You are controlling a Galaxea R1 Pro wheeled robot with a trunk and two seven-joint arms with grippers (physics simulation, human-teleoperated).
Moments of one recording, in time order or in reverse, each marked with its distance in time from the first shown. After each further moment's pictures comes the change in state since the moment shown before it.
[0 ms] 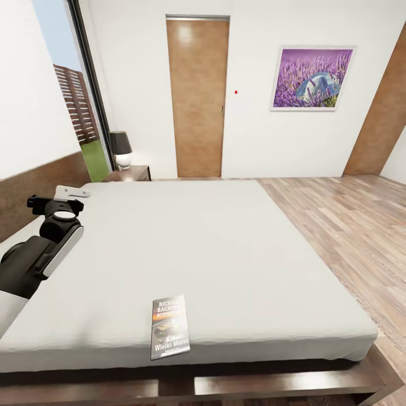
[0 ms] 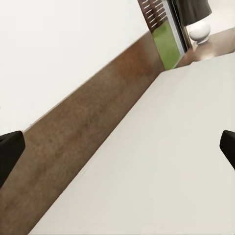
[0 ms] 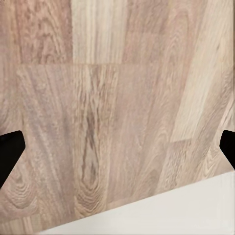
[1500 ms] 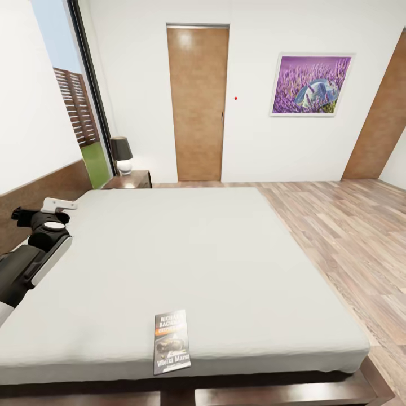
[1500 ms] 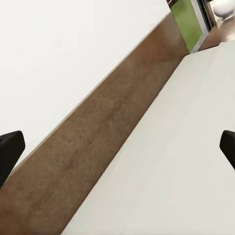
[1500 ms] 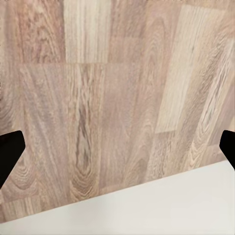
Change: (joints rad) left arm 0.043 0.064 0.001 0.084 0.000 -0.024 -0.005; right arm -0.003 0.001 0.000 -0.002 -0.003 -0.006 0.000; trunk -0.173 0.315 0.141
